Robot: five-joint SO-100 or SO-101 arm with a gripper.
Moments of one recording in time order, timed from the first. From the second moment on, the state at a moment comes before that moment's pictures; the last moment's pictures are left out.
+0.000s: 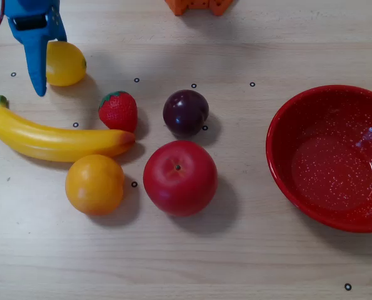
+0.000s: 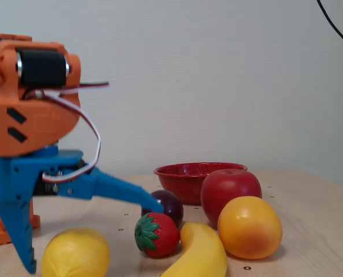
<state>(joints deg) -58.7 70.8 85.7 80.9 70.6</state>
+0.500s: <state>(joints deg) -58.4 70.8 88.1 77.5 70.5</state>
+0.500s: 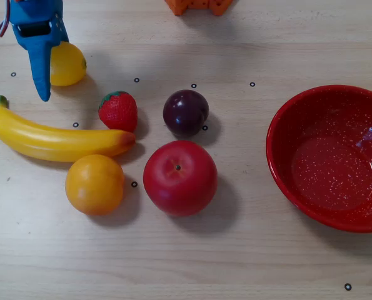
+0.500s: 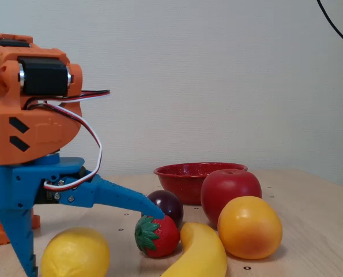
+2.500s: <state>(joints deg) -58.4 70.8 92.5 72.9 70.4</state>
